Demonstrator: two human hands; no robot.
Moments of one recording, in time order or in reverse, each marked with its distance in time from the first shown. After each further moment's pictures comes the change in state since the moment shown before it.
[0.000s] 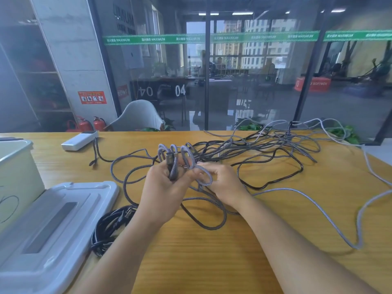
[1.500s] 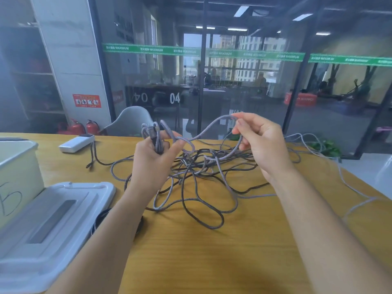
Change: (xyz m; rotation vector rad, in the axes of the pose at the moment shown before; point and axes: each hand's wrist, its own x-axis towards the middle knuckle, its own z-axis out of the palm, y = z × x) left_hand 0.028 0.055 -0.012 -0.026 0.153 0.045; right_hand -0.013 -0.129 -0.130 0.307 0.402 0.055
